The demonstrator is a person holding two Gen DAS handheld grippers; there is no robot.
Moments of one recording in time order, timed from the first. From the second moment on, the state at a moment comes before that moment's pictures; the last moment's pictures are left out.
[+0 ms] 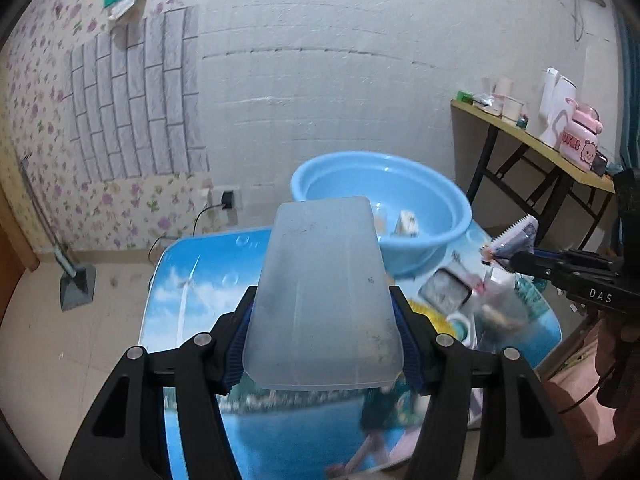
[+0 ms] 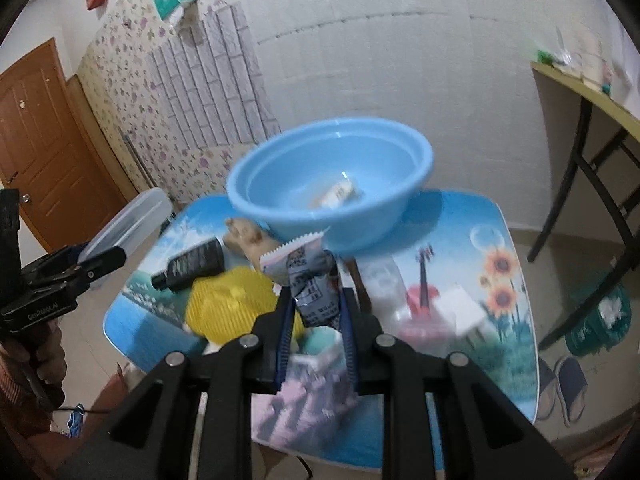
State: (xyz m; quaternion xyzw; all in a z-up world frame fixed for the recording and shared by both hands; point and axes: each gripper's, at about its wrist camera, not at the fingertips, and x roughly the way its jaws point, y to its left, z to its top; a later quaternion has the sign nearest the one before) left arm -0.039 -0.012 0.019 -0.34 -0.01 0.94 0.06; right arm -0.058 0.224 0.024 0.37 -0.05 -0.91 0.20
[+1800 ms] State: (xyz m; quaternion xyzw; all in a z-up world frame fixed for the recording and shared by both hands) left arm -0.139 0.055 -0.013 -0.38 0.02 0.92 0.11; right arm -0.154 0.213 0.003 0.37 -0.05 -0.91 0.20
